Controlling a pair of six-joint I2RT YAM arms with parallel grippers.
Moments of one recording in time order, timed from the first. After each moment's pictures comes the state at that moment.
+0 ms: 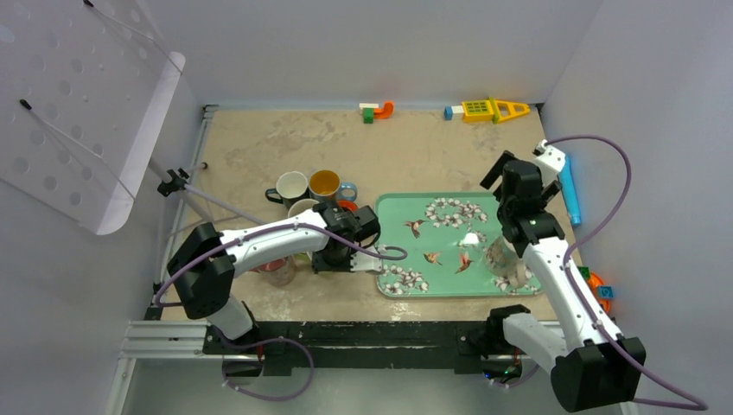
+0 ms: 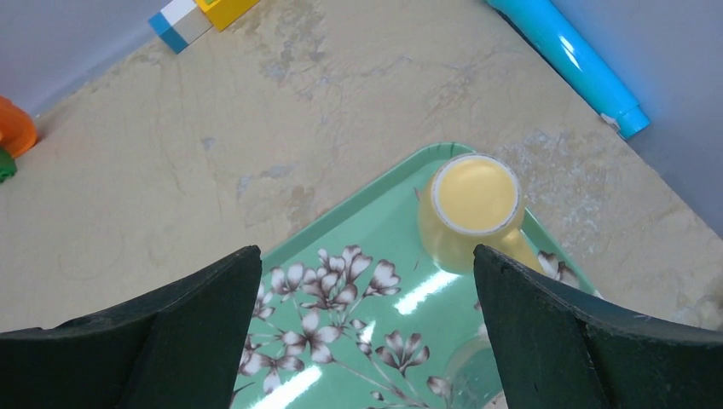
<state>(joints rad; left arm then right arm) -0.98 1.60 1.17 -1.16 -0.10 0.57 0.16 0.97 0.83 -0.34 0.58 0.49</state>
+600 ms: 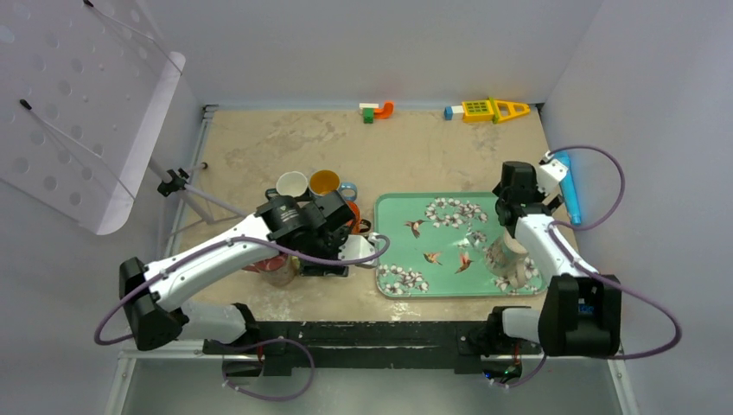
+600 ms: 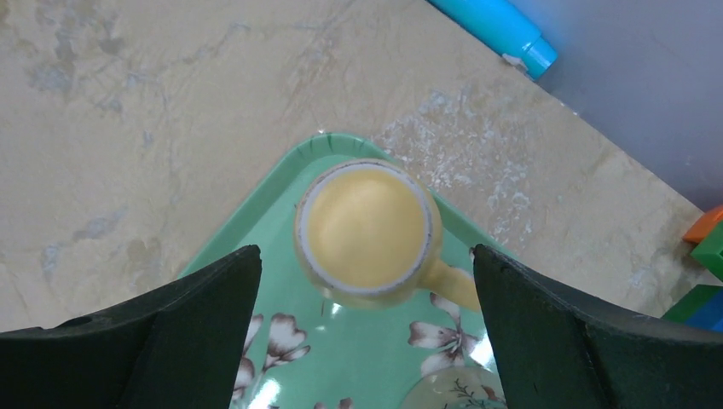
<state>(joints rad) -0.98 1.34 1.24 -1.22 0.02 0.64 0.01 1.22 0.75 -0.21 0.71 0.58</state>
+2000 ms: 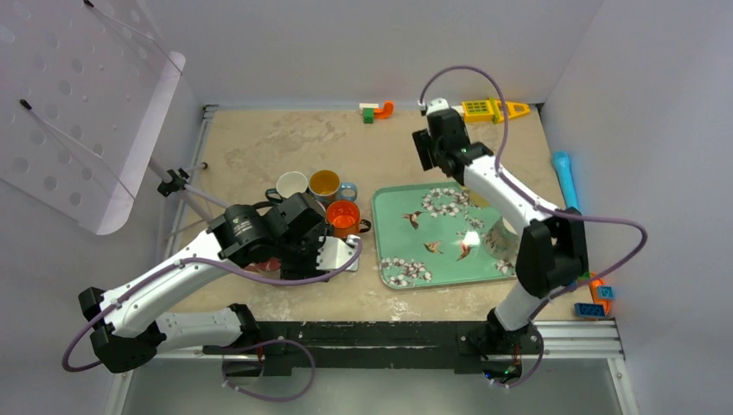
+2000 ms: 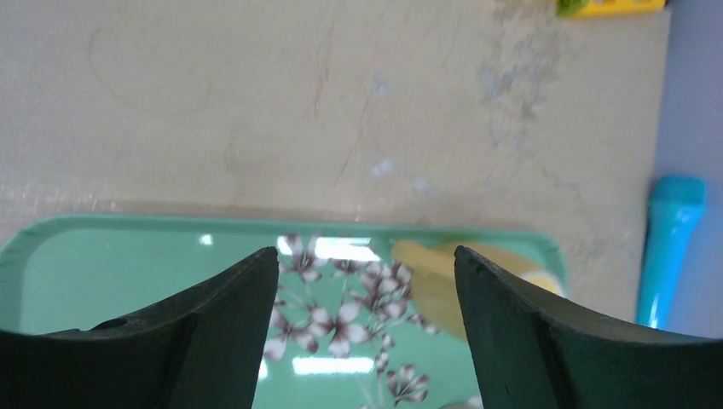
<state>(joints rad) -0.97 1.10 1.25 -1.27 0.05 0.69 0.41 1.59 1.23 -0.33 0.43 -0.01</state>
